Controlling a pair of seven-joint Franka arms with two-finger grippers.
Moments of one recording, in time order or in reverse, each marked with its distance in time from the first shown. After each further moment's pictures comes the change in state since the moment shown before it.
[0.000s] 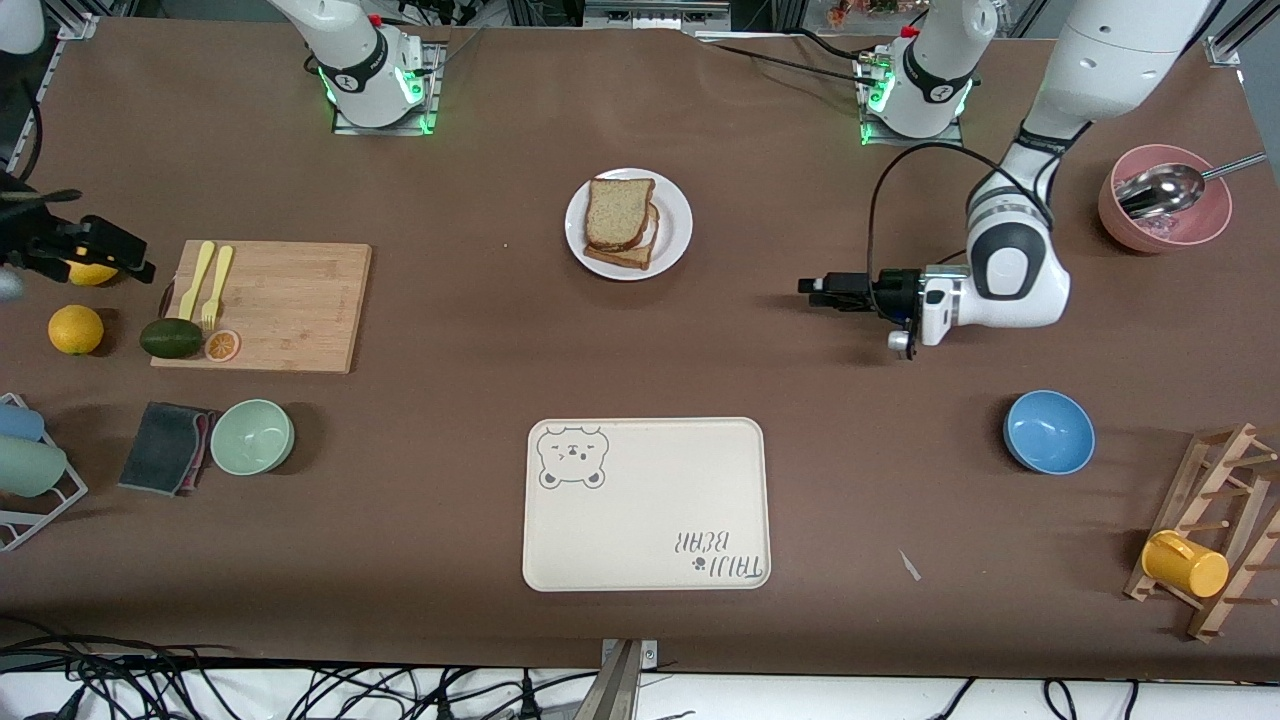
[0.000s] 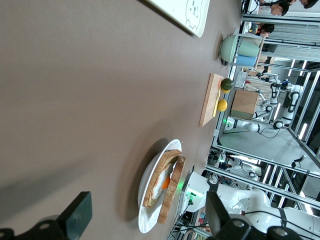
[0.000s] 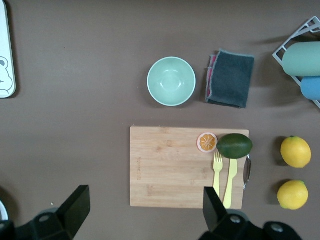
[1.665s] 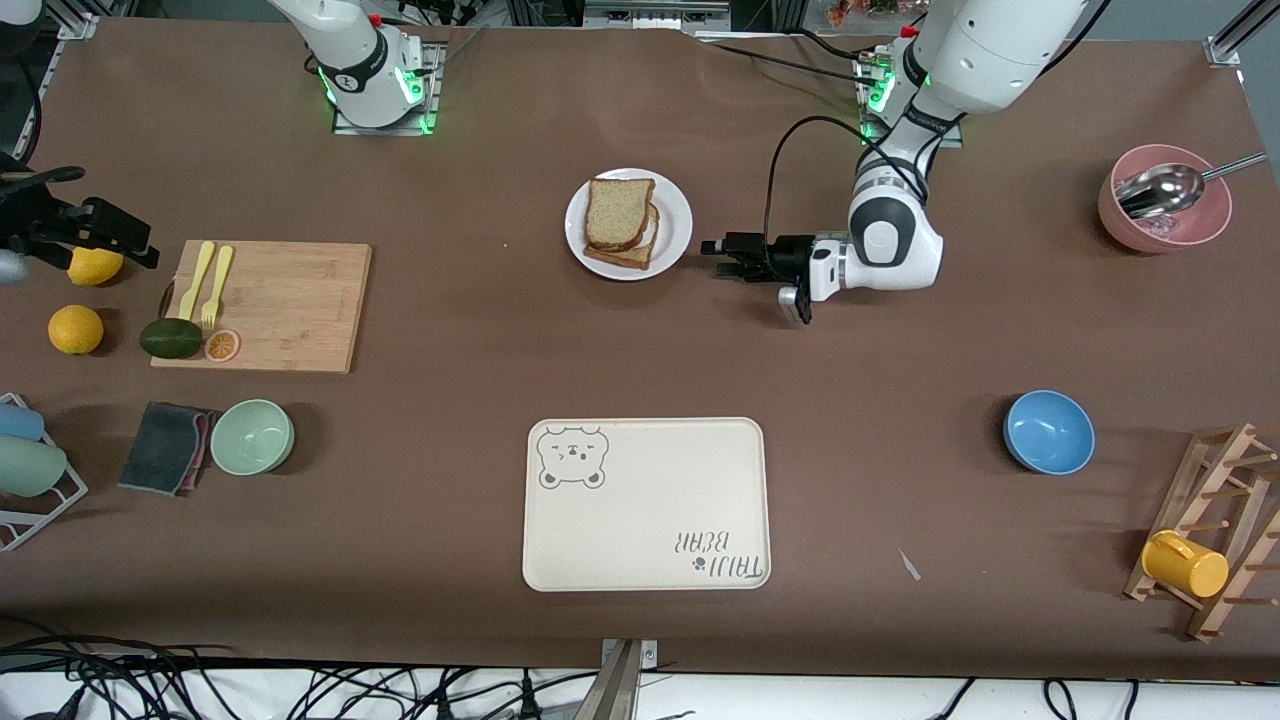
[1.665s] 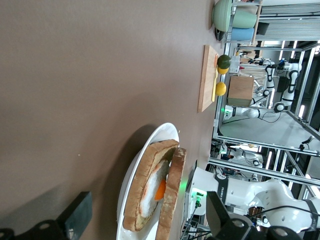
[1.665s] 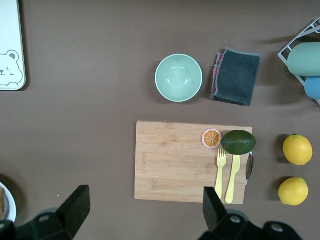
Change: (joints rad) left arm -0.255 0.060 -0.092 -0.058 -0.343 0.156 0.238; right arm 0.000 -0.006 0.029 0.022 0.000 -0.034 0.004
